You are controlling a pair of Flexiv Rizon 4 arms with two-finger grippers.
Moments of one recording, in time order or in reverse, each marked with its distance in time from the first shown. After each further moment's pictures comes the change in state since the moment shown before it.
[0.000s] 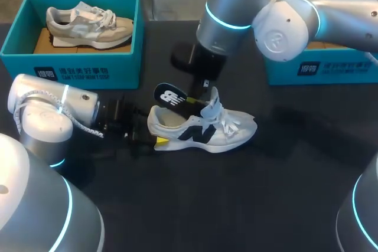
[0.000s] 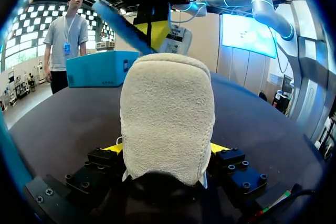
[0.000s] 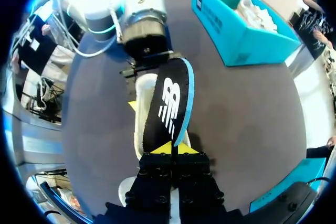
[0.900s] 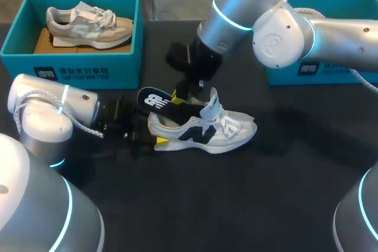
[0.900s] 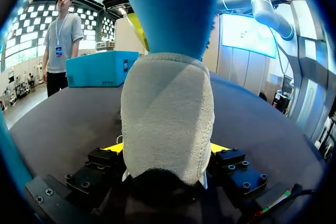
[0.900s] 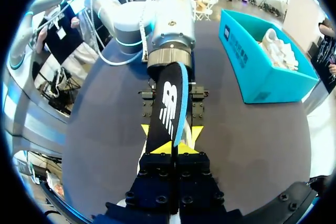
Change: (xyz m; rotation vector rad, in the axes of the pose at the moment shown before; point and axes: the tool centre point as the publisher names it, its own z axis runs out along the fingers) left arm 0.000 0.000 0.000 0.000 0.001 0.000; right arm 0.008 0.036 0.014 -0.181 0.120 -0.185
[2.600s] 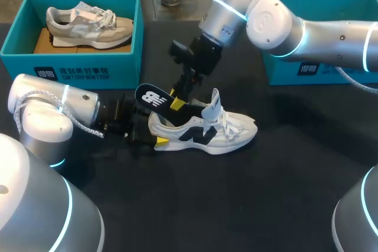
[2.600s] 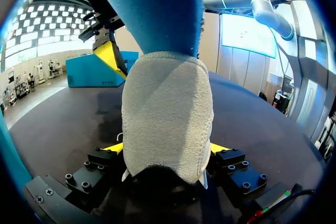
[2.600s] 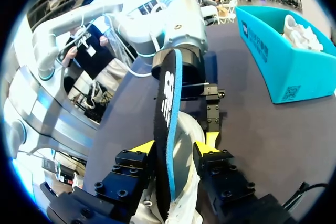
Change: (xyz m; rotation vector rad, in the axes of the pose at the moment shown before) left arm 0.000 0.000 0.000 0.000 0.000 0.000; right arm -0.002 -0.004 0.017 -0.116 0.358 0.047
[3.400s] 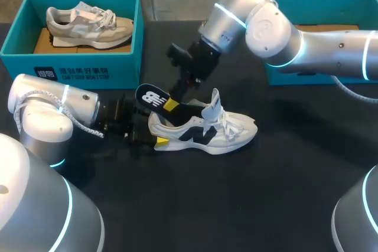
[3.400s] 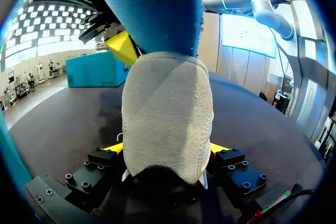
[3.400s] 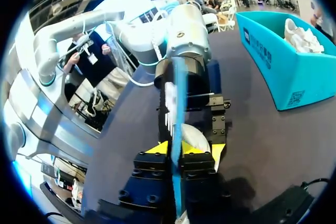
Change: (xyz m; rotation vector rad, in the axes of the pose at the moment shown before) left arm 0.000 0.000 0.000 0.000 0.000 0.000; right arm 0.005 0.012 0.013 -0.073 0.011 0.008
